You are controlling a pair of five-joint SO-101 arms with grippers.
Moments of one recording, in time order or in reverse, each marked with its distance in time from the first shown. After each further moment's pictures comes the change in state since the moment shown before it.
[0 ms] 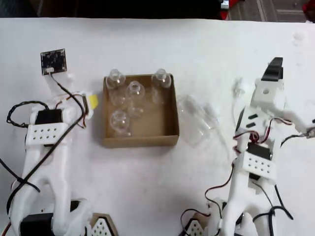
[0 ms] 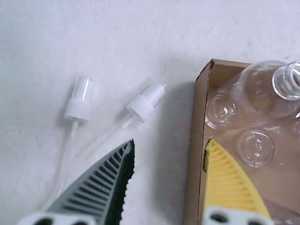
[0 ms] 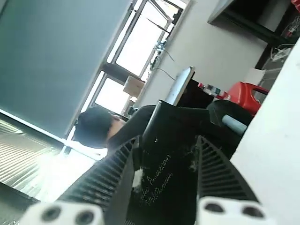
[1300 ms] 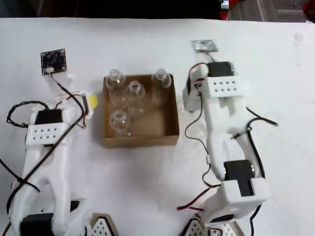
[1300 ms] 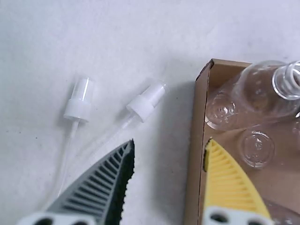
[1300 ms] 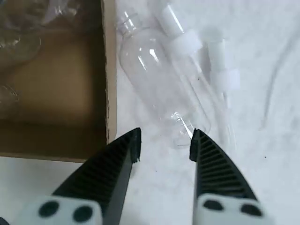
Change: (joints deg) left arm 0.0 0.0 0.0 0.0 0.0; right arm -26.0 45.5 -67.3 109.1 65.2
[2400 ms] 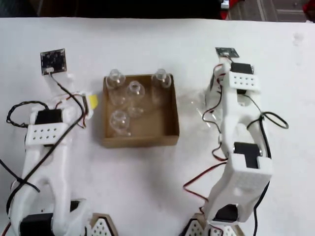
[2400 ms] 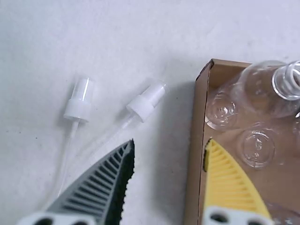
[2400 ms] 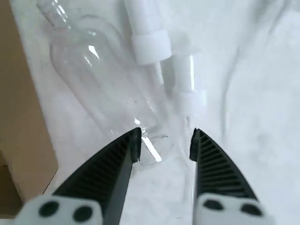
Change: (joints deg) left arm 0.0 0.0 0.0 0.0 0.0; right arm 12.4 13.3 -3.6 -7.3 5.4
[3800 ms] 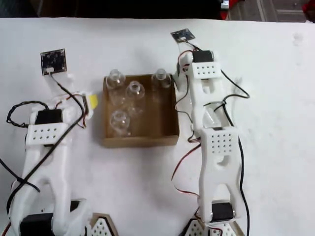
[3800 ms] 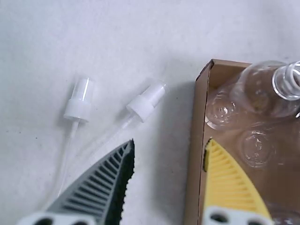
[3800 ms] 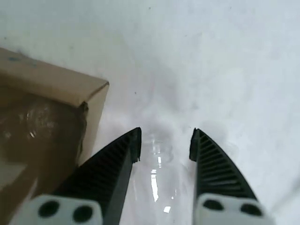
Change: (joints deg) left arm 0.0 0.0 0.0 0.0 0.0; right arm -12.5 35.3 -49.5 3.4 7.6
